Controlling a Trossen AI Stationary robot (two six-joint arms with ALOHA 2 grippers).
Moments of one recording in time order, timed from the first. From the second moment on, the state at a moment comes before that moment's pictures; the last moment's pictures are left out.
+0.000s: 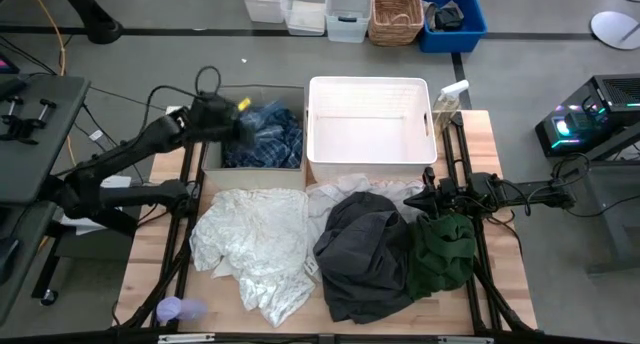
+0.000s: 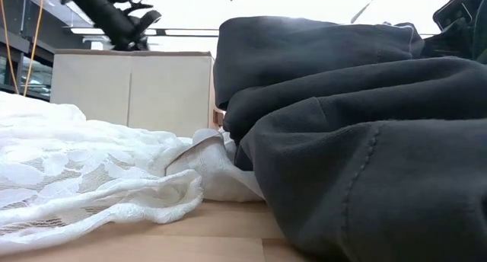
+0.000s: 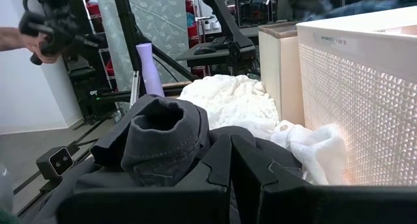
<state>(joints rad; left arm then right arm) 0.68 0.96 0.86 -0.62 0.00 -0.63 0.10 0.01 0.03 -0.05 0.00 0.13</state>
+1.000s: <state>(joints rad) 0.63 1.12 1.24 -1.03 -0.03 -0.13 0.10 0.01 0.03 -0.05 0.00 0.13</state>
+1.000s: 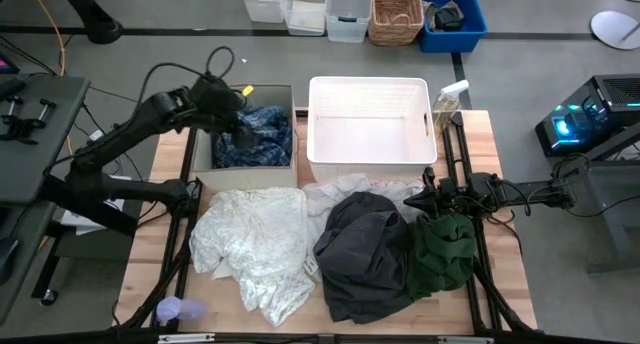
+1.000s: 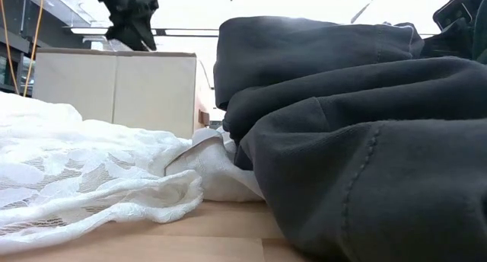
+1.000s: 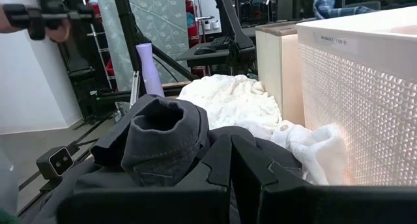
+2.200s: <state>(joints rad) -0.28 1.59 1.35 -0.35 -0.19 -0.11 0.10 0.01 0.03 -0.05 0.00 0.13</state>
